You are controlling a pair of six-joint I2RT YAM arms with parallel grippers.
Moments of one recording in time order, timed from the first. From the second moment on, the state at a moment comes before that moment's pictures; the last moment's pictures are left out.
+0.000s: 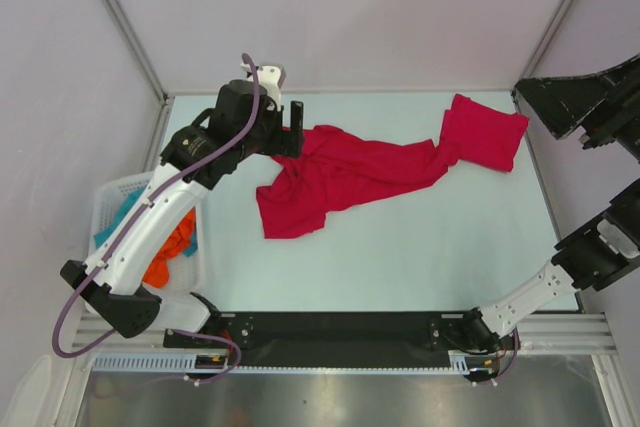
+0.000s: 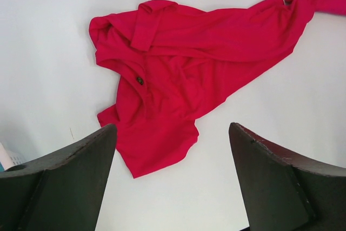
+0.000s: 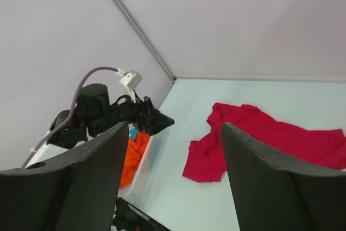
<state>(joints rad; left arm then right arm) -0.63 1.36 1.67 -0.87 -0.21 -0.26 2.09 1.05 2.01 0.65 1.51 -1.11</state>
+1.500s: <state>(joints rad) -0.63 1.41 1.65 -0.82 -0.15 -0.28 3.13 1.22 1.82 0.88 1.49 -0.56</state>
